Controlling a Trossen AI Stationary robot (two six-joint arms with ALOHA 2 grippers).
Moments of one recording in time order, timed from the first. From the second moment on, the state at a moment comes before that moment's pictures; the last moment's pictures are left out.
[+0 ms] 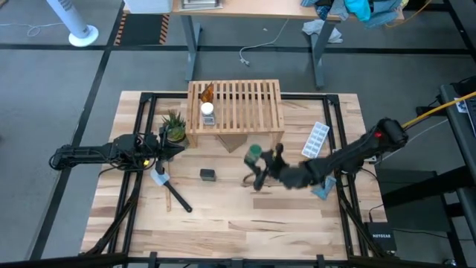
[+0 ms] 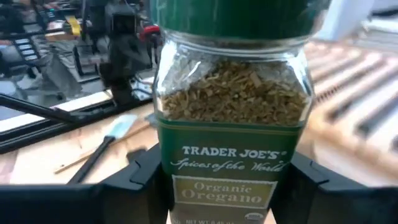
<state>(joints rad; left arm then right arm) 0.03 0.01 0.01 0.01 -0.10 -0.13 0.41 1.54 0.83 0.37 0.91 0.41</state>
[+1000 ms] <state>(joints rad) 0.03 0.01 0.01 0.01 -0.10 -0.18 0.35 2.26 1.12 0.68 0.88 0.57</state>
